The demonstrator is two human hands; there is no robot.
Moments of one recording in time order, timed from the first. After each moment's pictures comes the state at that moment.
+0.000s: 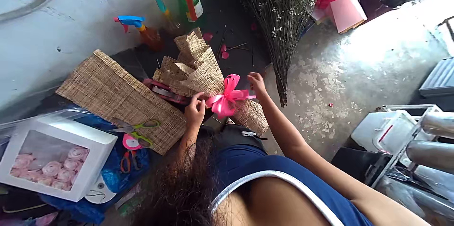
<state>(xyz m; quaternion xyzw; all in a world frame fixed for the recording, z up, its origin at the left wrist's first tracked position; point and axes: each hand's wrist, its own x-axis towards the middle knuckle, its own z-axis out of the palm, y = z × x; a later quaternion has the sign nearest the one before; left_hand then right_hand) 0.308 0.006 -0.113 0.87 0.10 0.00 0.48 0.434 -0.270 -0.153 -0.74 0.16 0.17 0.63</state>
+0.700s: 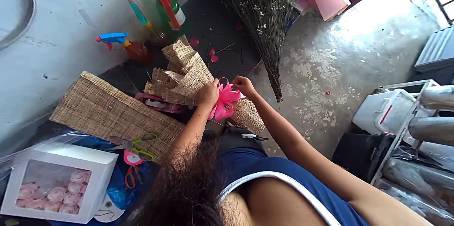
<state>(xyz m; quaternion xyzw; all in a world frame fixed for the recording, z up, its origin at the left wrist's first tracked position) 0.422 -0.071 -0.078 0.96 -0.03 -0.23 0.19 0.438 -0.265 -0.149 -0.80 -0.03 0.19 0.57</state>
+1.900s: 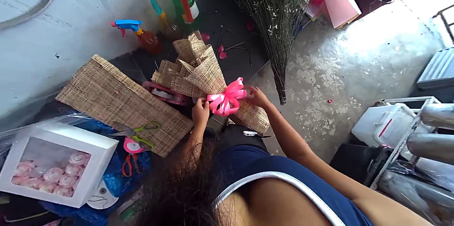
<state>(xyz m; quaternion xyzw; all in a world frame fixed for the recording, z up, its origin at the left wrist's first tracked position) 0.320 -0.015 -0.134 0.88 0.21 -0.09 0.42 0.393 -0.302 -0.170 -0.88 -0.04 0.28 0.38</state>
